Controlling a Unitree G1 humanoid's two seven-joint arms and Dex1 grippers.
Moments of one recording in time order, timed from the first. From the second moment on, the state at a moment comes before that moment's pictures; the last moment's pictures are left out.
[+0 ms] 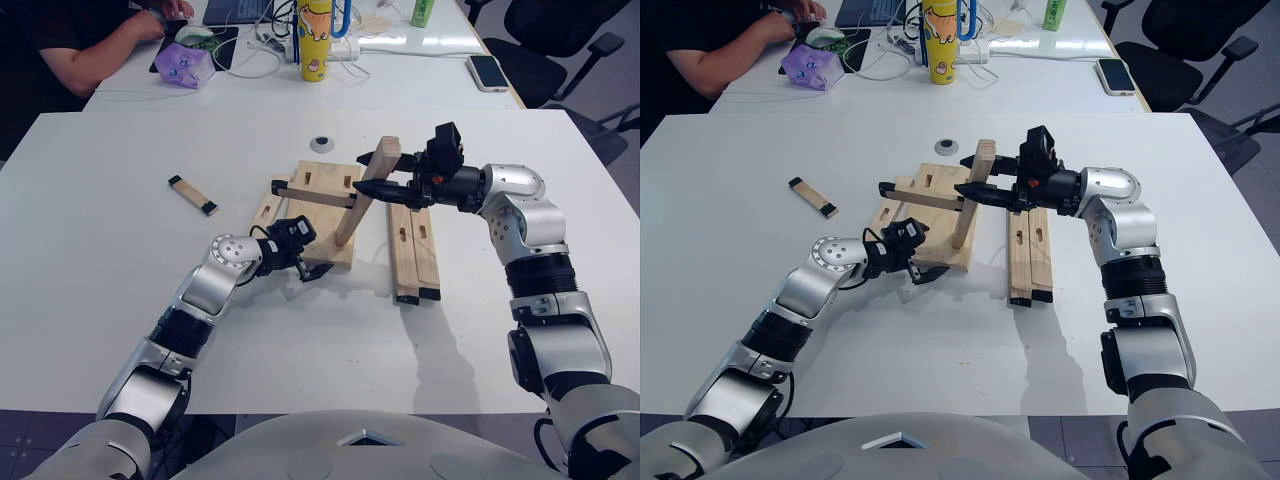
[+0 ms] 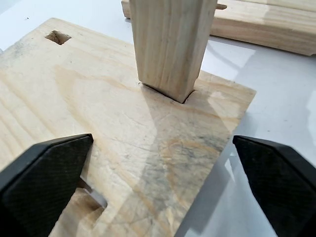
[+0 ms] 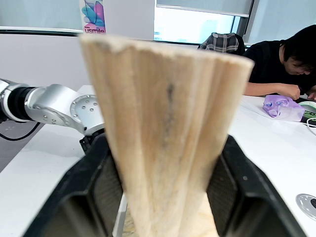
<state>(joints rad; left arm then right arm) -0.34 0.36 -0.40 0.09 0.01 0.45 -0.76 -0.58 -0.48 0.09 0.34 0.51 0.18 1.31</state>
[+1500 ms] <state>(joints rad) -0.30 0.30 -0.38 0.09 -0.04 0.44 -0.70 -0.81 -0.43 -0.30 -0.04 1.22 0.84 0.77</state>
